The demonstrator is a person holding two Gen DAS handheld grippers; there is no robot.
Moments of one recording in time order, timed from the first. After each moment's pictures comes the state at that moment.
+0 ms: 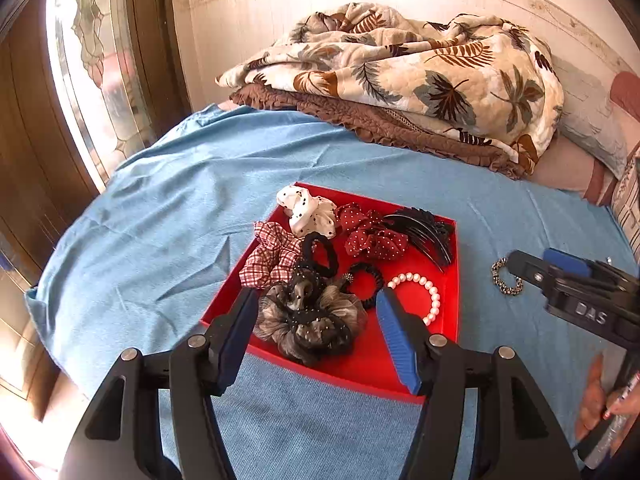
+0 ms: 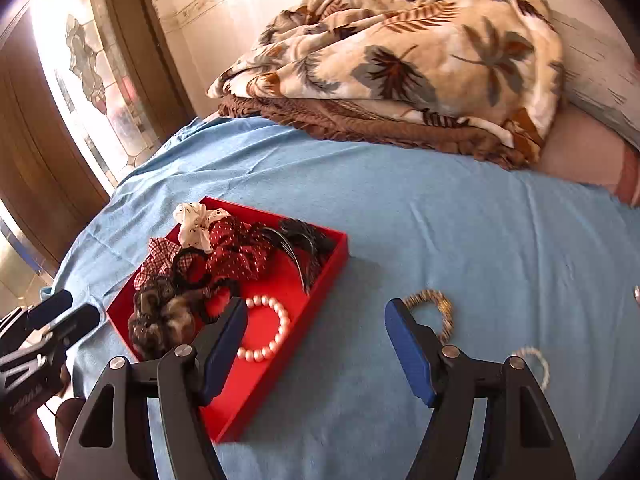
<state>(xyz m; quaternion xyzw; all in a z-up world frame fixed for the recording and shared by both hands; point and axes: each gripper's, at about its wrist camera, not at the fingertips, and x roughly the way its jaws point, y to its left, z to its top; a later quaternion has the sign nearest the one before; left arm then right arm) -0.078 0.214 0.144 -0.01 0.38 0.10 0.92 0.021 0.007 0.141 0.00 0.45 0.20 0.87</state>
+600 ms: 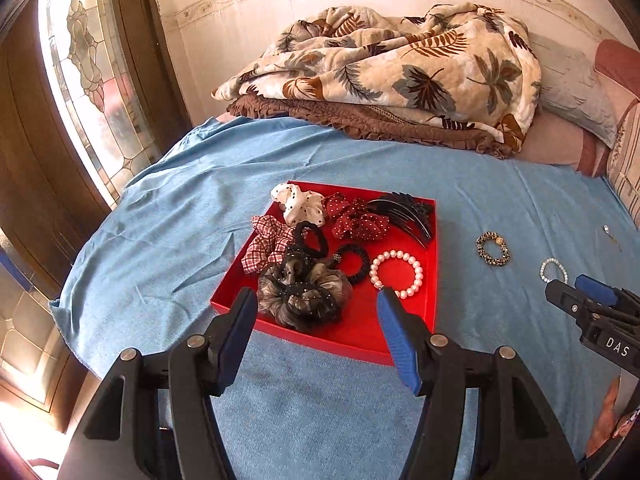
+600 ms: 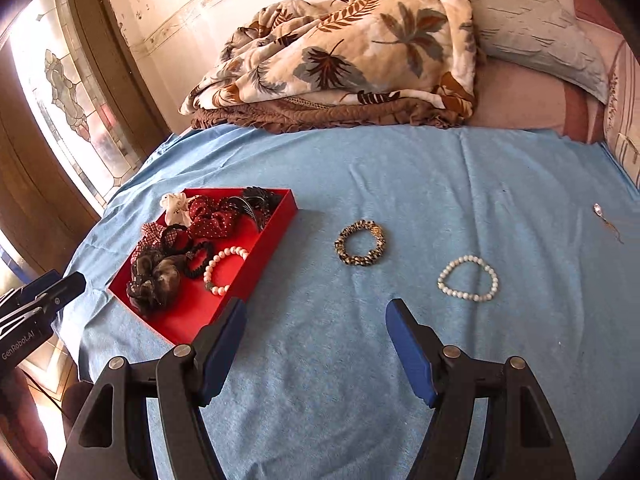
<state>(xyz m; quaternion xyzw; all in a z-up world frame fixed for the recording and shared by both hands) -0.116 0.177 0.156 0.04 0.38 0.10 0.92 -0.047 -0.065 0.143 0.05 0.45 0.15 0.88</state>
